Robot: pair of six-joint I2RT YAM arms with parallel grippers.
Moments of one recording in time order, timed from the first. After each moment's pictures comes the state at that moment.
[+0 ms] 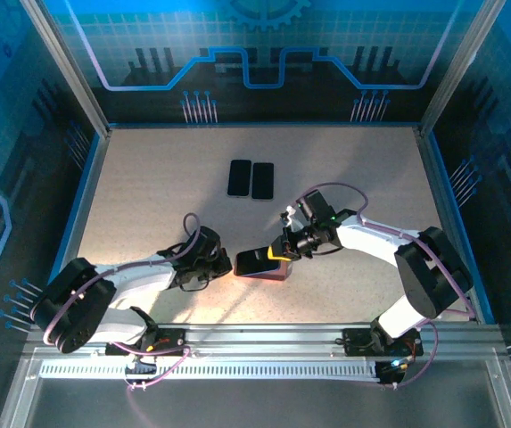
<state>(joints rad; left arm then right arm) -0.62 1.34 0.44 -0.07 0.15 -1.00 0.56 1.56 0.84 -0.37 -0.72 0.66</state>
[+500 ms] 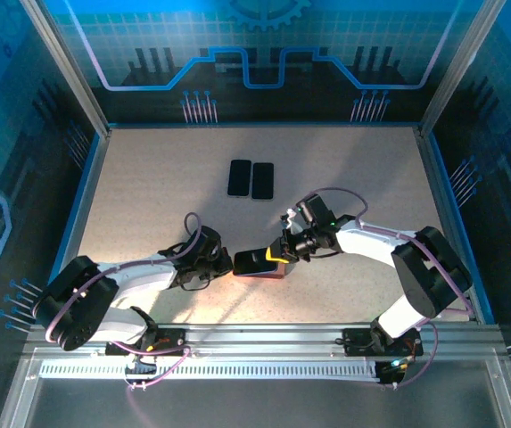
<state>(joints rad) -0.62 1.35 0.44 -0.04 0.16 -1.01 0.57 1.57 0.79 -0.25 -0.73 0.75</state>
